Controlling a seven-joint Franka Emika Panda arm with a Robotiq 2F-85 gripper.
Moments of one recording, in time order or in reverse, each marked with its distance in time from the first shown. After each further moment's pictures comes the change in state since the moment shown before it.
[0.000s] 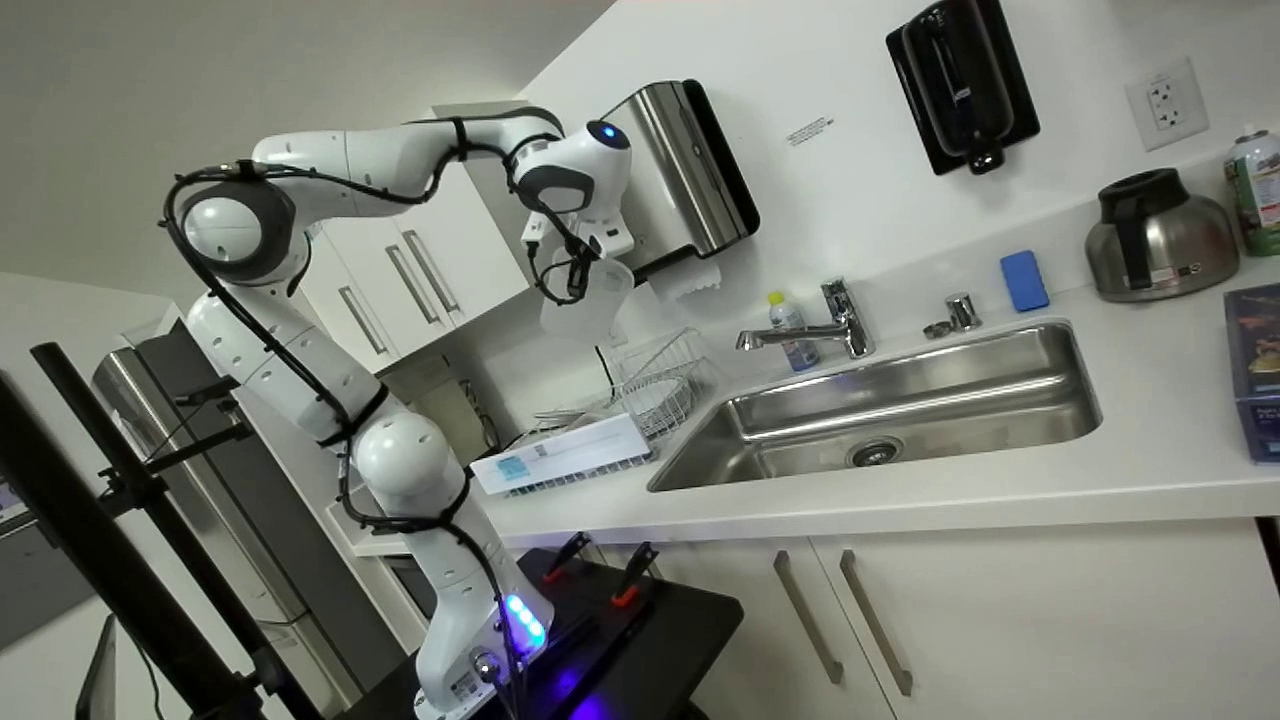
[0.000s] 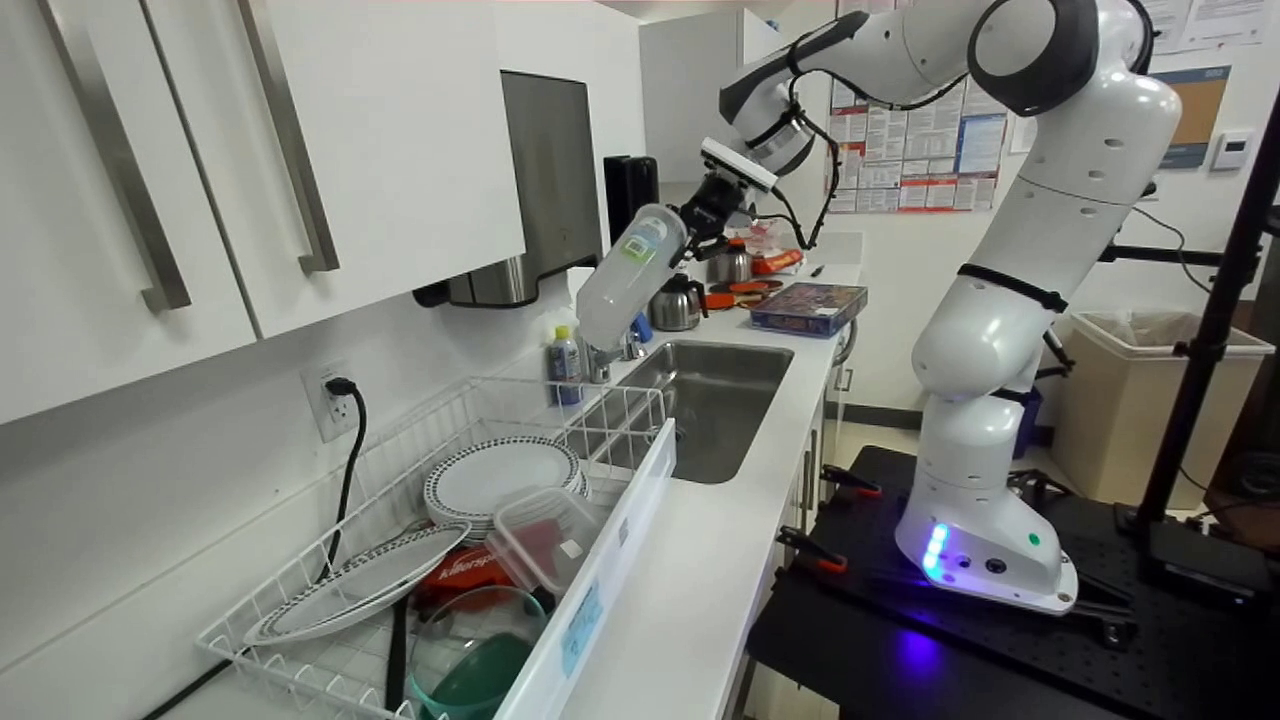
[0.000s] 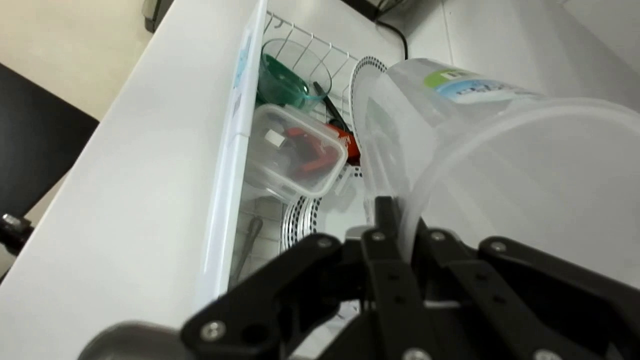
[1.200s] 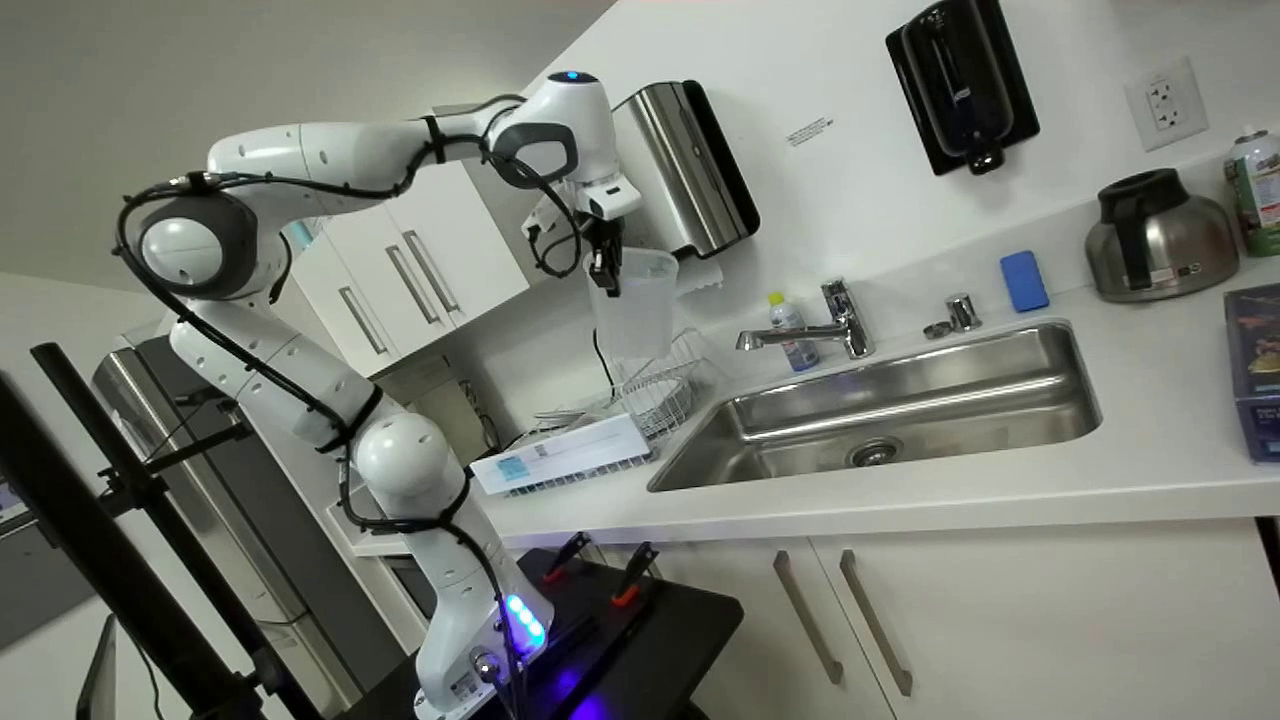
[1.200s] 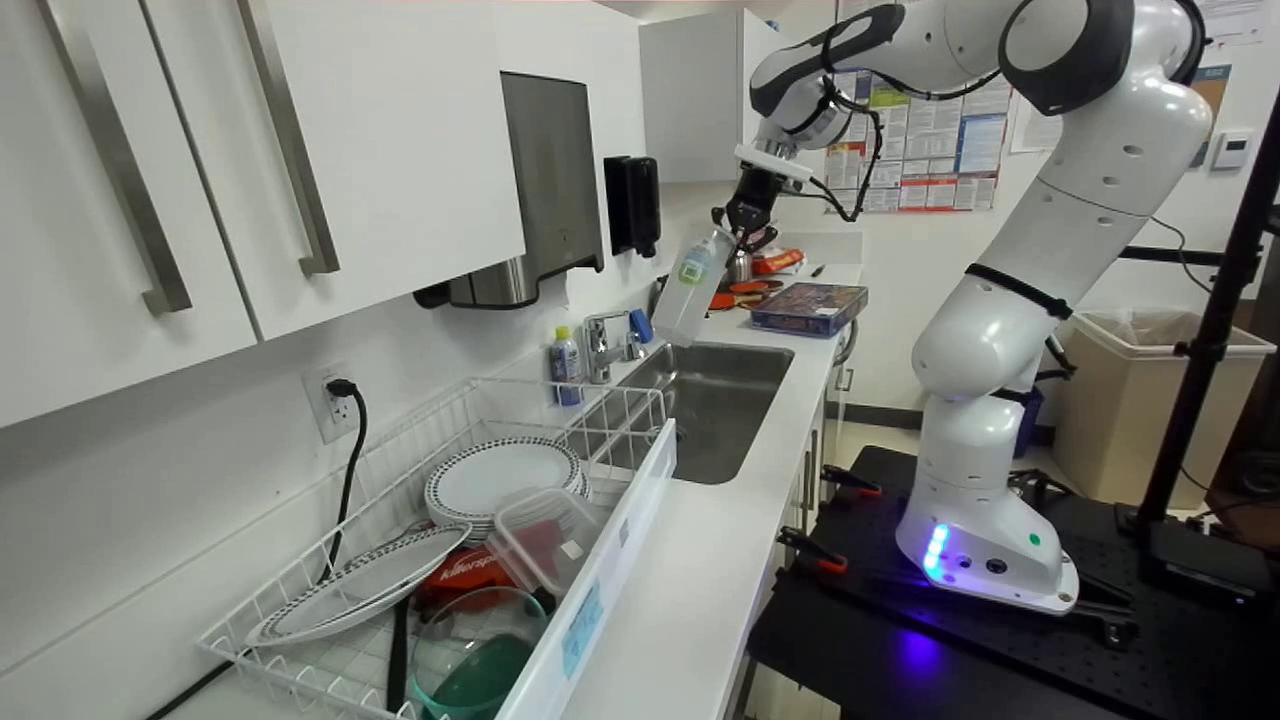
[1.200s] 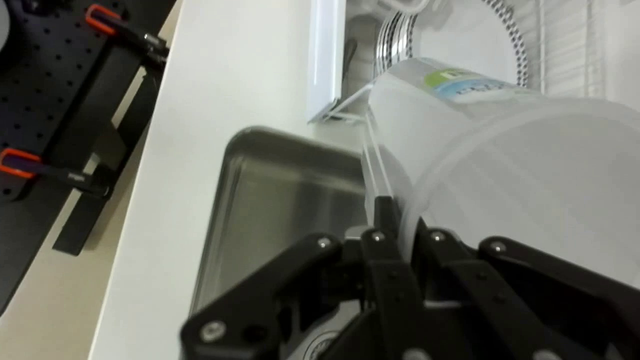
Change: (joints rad) arm -0.004 -0.095 -0.120 0.018 -0.418 0.139 0.091
